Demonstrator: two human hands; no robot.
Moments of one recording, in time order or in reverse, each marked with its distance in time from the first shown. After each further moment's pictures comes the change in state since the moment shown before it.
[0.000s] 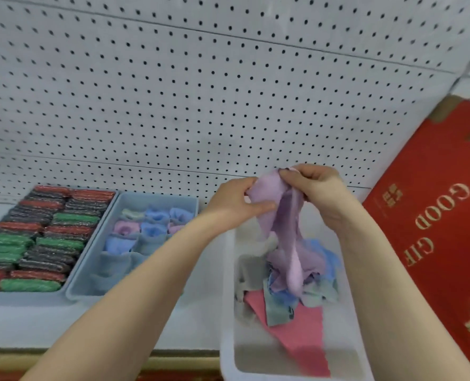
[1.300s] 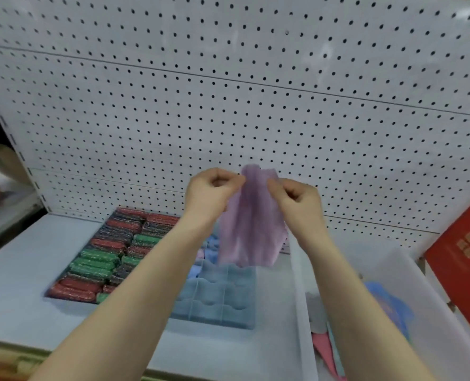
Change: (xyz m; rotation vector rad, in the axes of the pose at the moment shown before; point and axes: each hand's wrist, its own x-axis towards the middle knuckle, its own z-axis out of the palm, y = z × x) left_hand -0.036 -0.035 -0.165 -0.457 0.536 -0.196; right_hand 0.011 -0.063 0.170 0.031 0.040 -0.297
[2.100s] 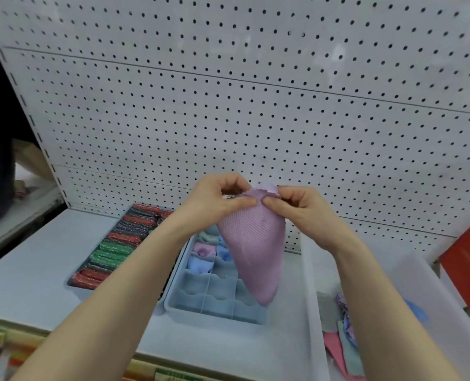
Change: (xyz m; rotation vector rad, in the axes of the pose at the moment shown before) left_hand -0.017 0.013 -0.040 0.272 -0.393 0.213; right_hand -0.006 -0.010 -0.011 0.077 -0.499 0.019
